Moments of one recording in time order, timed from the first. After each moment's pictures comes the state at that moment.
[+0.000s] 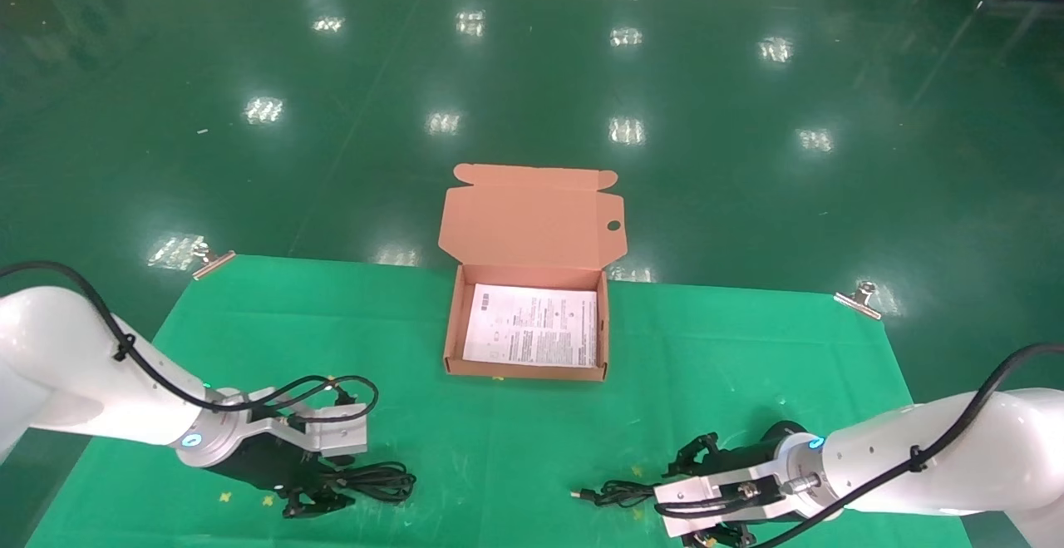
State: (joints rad) left arm -1.53 1.17 0.95 -0.35 1.81 1.16 0.01; right arm 1.28 -1.03 -0.82 0.97 -2.01 -1.11 -0.14
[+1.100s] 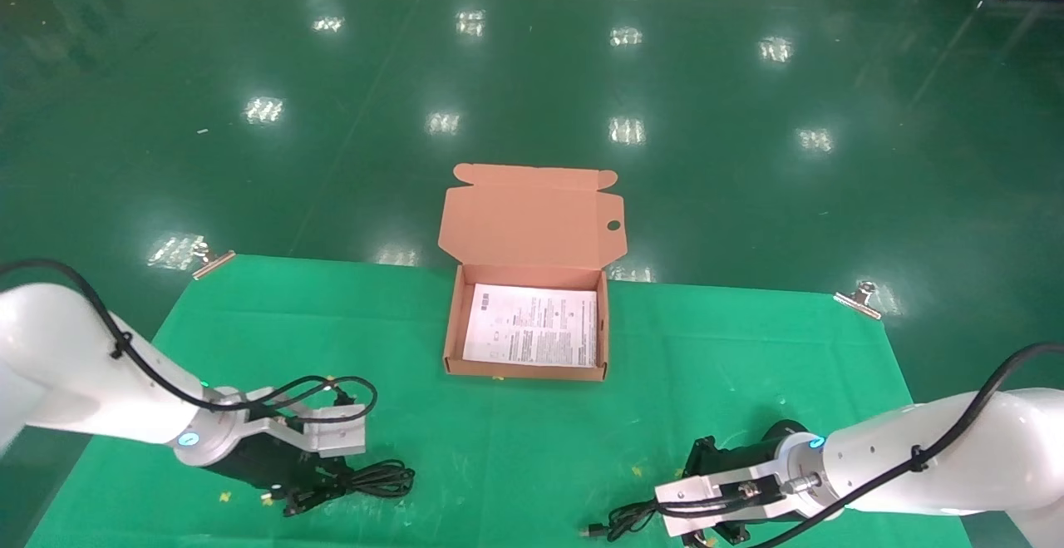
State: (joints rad) left arm -1.56 1.15 0.95 -0.41 1.81 1.17 0.02; right arm 1.30 -0.99 -0.79 1.01 -1.99 -1.12 -0.11
